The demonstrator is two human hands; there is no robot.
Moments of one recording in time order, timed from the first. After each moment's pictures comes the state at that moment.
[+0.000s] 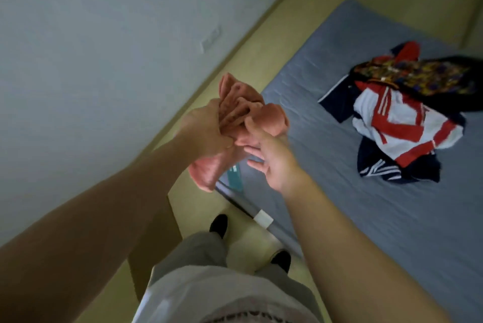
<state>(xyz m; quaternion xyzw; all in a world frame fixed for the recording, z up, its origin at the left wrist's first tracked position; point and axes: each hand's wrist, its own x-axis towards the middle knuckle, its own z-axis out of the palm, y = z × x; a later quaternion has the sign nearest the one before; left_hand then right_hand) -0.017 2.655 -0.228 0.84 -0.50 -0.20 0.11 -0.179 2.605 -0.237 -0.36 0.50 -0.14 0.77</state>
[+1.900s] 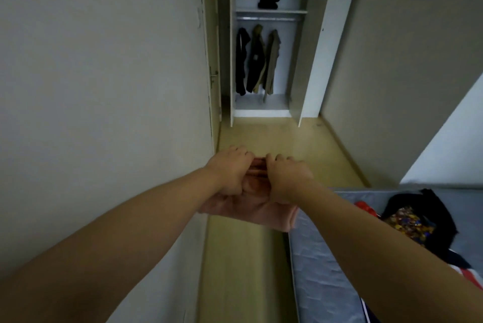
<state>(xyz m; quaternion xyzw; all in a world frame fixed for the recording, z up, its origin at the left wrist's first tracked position) 0.430 1.842 -0.048 0.45 -0.89 0.02 0.01 0.260 1.886 -0.042 -0.77 0.63 0.05 -0.04</state>
